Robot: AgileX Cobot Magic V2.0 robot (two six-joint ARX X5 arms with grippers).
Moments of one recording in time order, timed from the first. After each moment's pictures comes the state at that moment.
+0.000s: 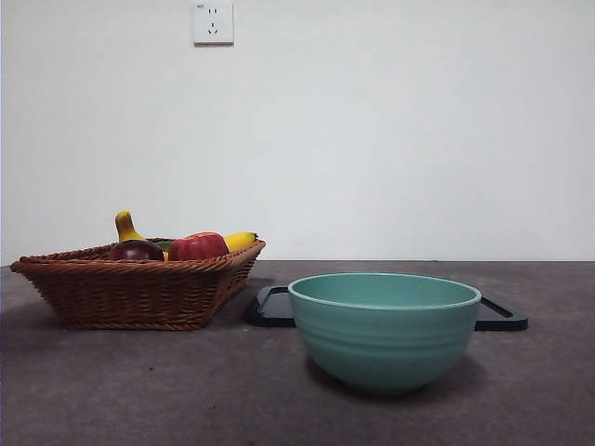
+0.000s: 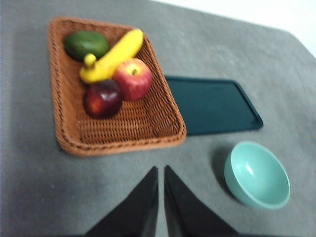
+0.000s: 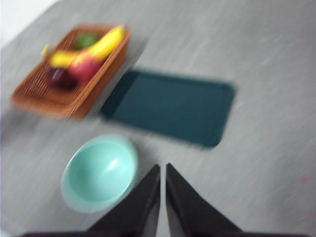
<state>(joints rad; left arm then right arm) 0.02 0.53 0.78 -0.79 0.51 -0.09 -0.01 0.59 0.96 -0.99 -0.50 -0.03</state>
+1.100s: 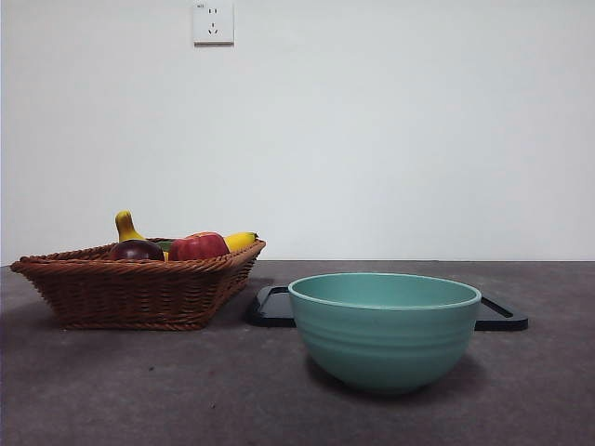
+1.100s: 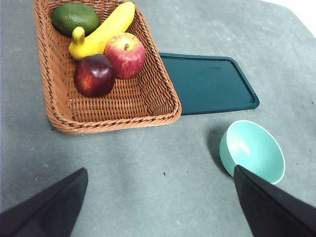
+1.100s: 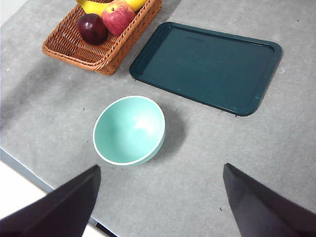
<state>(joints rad) 0.01 0.53 0.78 -0.86 0.52 -0.07 0.09 0.60 0.96 -1.09 -0.50 -0.05</state>
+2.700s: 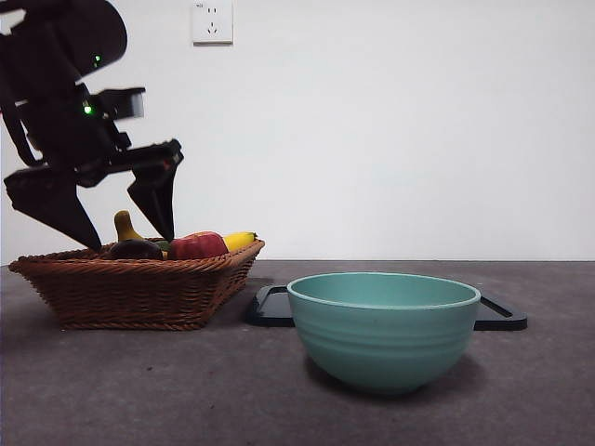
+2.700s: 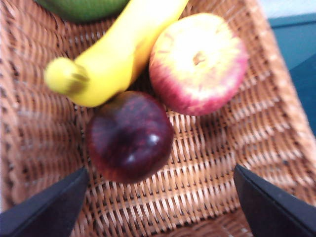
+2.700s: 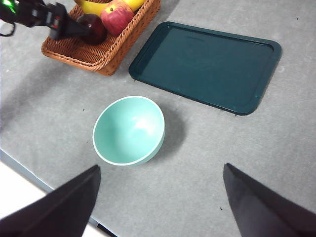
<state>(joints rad) -0.31 1.60 1.07 -0.37 0.05 -0.09 0.09 0.60 0.96 -1.09 -0.50 -0.04</state>
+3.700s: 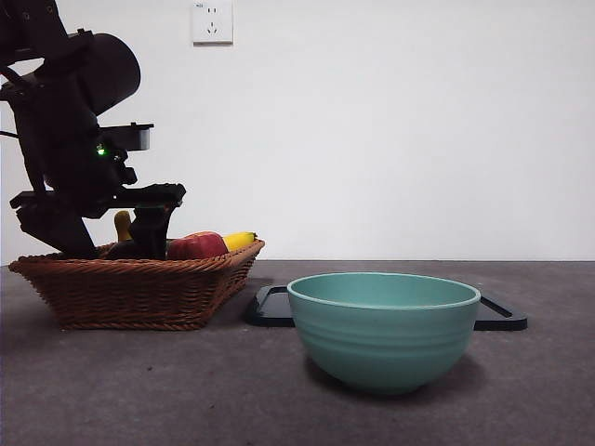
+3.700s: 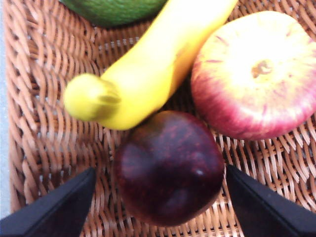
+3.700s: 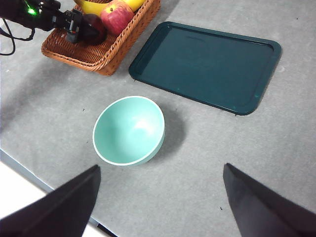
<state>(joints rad) -0.31 1.70 1.07 -0.26 -0.07 -0.07 0.09 0.60 0.96 -1.09 -0.50 -0.04</state>
